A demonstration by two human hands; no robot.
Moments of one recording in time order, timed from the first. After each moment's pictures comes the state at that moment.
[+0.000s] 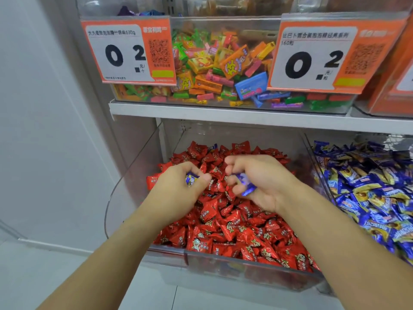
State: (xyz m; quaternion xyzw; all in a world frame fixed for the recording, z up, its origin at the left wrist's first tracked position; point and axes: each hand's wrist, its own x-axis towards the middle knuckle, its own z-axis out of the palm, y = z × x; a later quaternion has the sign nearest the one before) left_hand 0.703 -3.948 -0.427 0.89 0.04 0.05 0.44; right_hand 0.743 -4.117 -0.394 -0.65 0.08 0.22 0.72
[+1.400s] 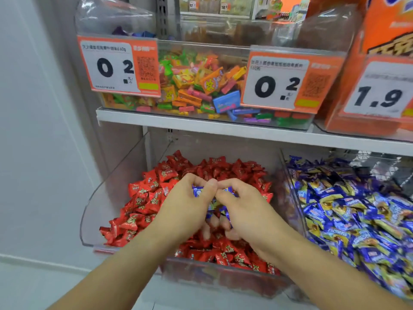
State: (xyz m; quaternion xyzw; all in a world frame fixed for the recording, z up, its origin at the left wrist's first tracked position) left_hand 0.676 -4.006 -0.412 0.76 0.04 -0.01 0.65; right_hand 0.684 -4.137 -0.400 -0.77 -0.04 0.15 0.62
